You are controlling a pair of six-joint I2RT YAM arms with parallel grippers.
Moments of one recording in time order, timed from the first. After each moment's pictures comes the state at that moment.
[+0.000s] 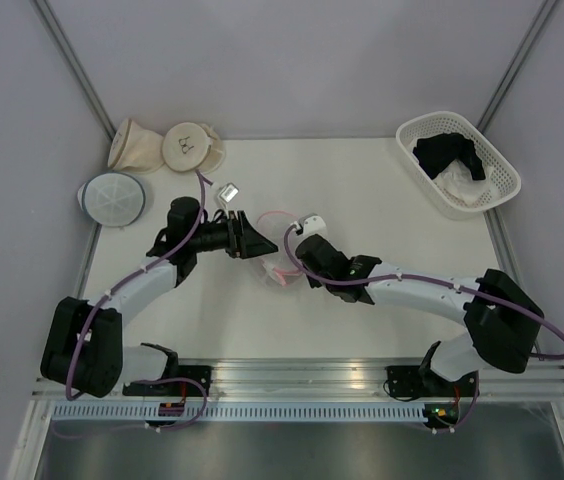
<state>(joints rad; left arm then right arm) -0.31 1.30 0.67 0.29 0.91 -0.59 0.96 1.49 0.89 -0.23 0.42 0.36</state>
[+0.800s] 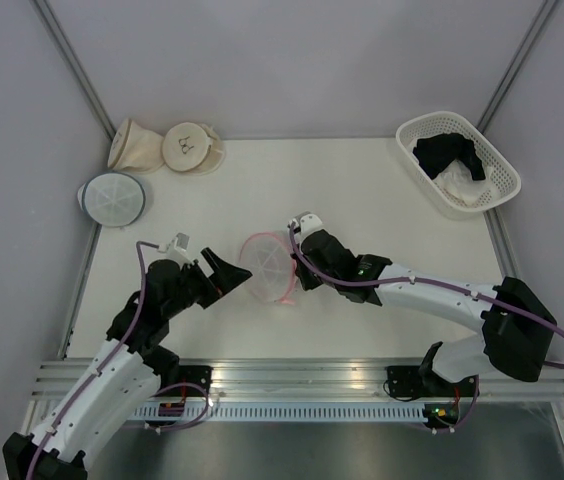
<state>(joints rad) -0.41 0.53 0.41 -0.30 0.21 -0.95 0.96 1.41 0.90 -0.21 0.23 0.37</state>
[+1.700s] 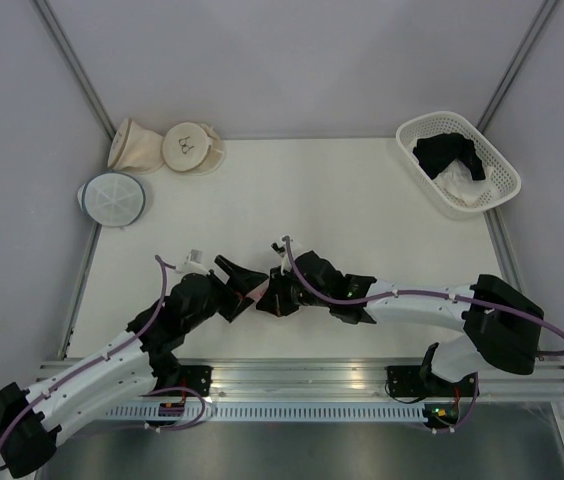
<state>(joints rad) -0.78 0.62 0.31 -0.15 -0.12 -1.44 1.08 1.46 0.78 0.16 -0.12 0.73</state>
